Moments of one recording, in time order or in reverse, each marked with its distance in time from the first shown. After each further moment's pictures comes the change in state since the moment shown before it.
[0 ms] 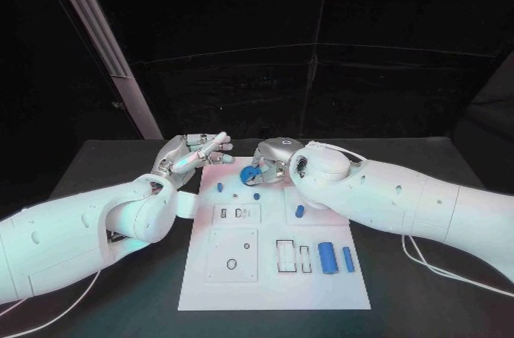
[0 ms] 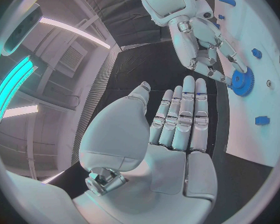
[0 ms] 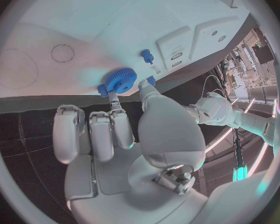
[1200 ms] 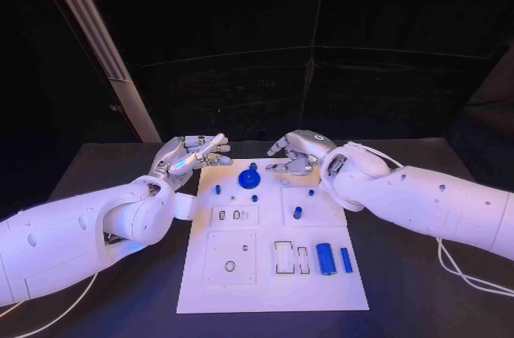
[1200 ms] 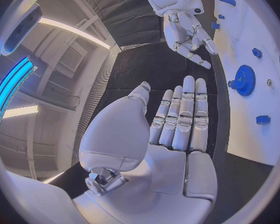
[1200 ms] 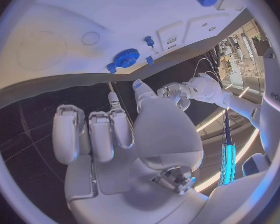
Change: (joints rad) left arm 0.001 -0.005 0.000 -0.001 0.001 0.001 -0.004; left_hand 0.000 0.000 0.000 0.000 0.000 0.000 0.000 -0.004 0.000 0.000 0.000 0.000 0.000 0.000 0.000 0.000 0.000 0.000 0.000 0.000 0.000 -0.001; right arm -0.007 -0.190 -0.001 0.073 0.183 -0.211 0.229; right_hand 0.087 0.041 -0.033 -0.032 0.081 -0.015 -0.001 -0.002 0.000 -0.004 0.003 -0.006 0.000 0.004 0.004 0.000 0.000 0.000 0.004 0.004 0.000 0.006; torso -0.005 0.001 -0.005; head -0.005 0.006
